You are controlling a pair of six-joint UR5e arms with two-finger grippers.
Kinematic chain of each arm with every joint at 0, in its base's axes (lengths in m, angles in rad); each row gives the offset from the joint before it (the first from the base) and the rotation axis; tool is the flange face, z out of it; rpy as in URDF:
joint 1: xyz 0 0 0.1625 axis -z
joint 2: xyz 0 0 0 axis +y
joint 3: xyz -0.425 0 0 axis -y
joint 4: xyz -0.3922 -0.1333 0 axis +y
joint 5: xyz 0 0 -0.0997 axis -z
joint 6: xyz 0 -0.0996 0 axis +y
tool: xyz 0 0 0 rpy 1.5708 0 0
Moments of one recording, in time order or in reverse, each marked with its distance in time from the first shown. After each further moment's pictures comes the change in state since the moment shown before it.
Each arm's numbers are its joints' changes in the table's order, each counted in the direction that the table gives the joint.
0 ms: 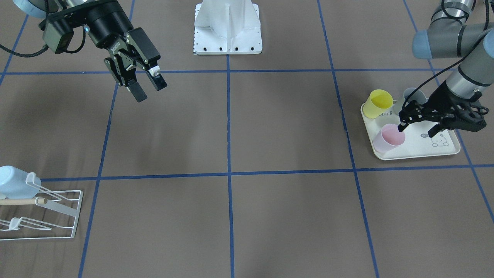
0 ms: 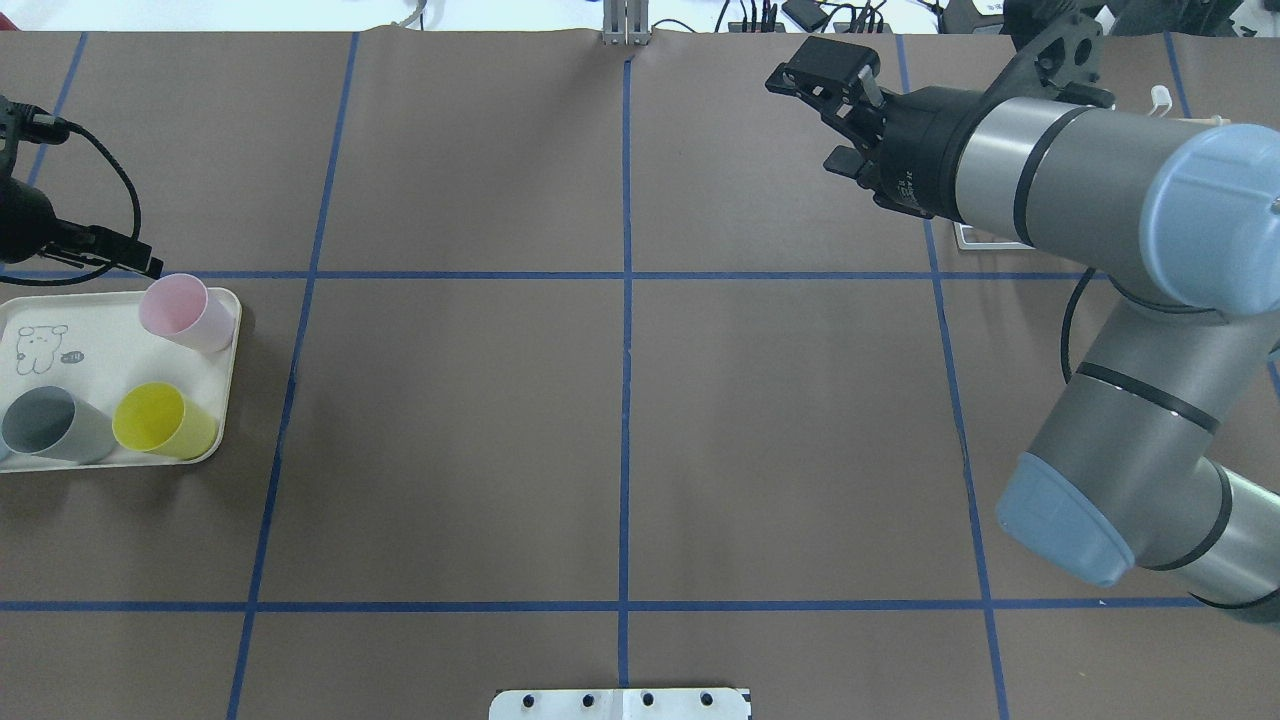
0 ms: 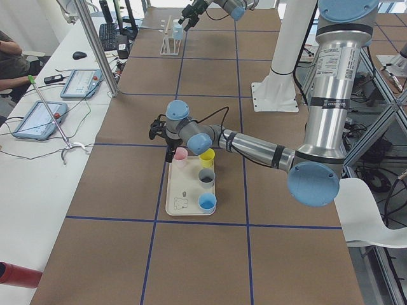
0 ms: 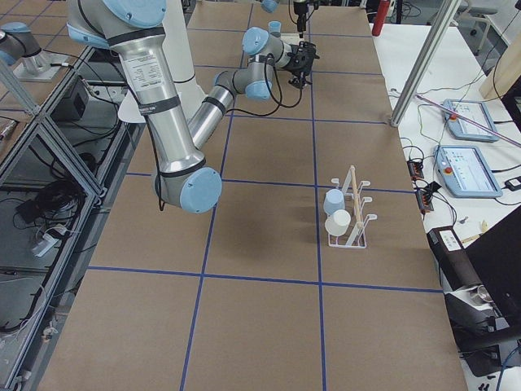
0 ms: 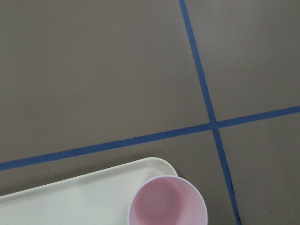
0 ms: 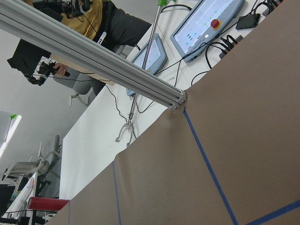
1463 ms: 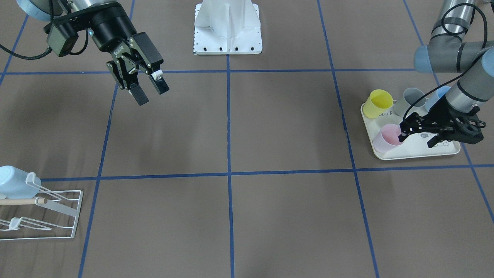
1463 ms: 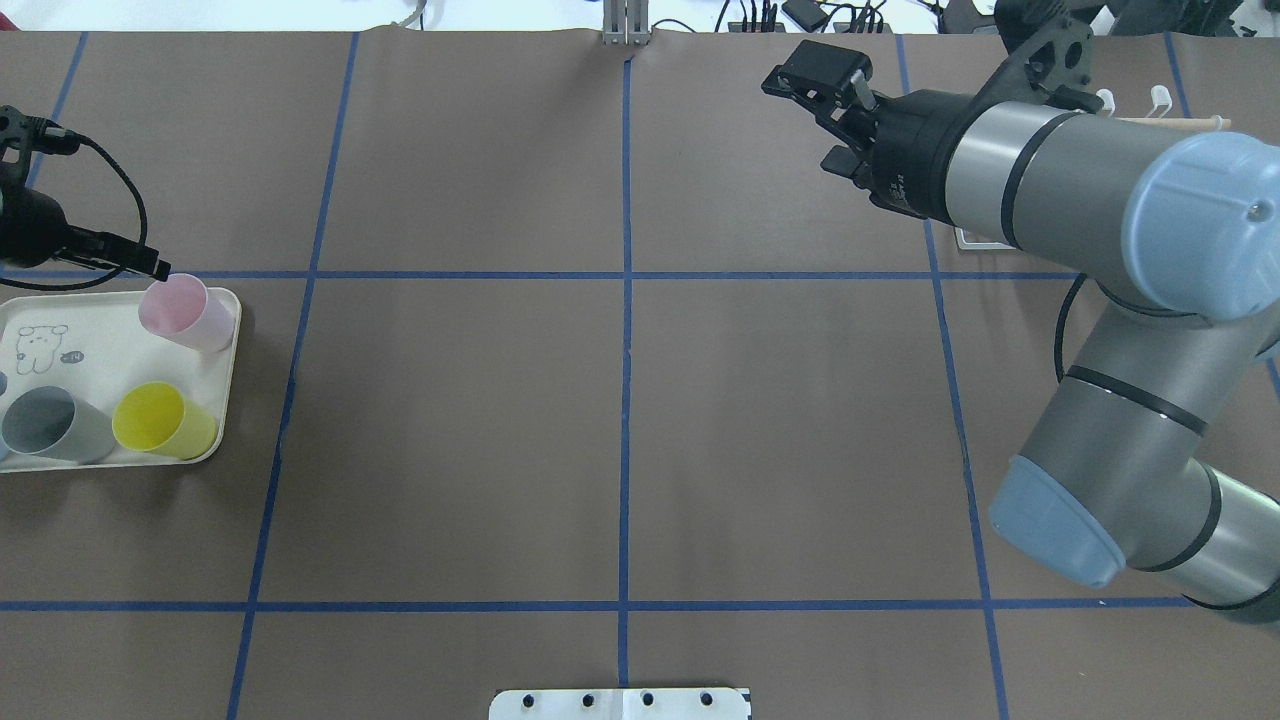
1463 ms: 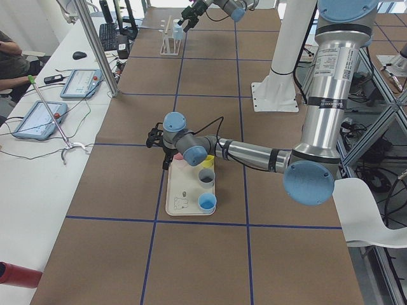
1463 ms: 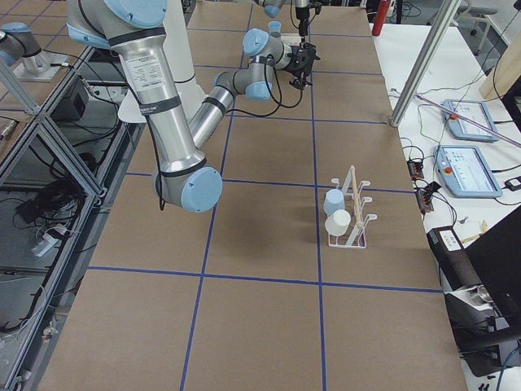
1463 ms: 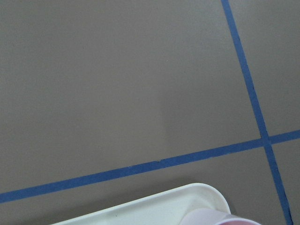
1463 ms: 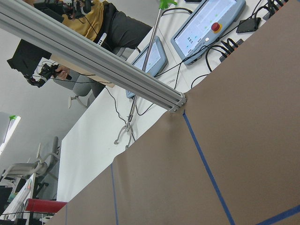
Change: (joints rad) left arm -0.009 0.011 0.105 0.141 -0.001 0.012; right arm 0.007 -0.002 -0.008 -0.002 -0.017 0.013
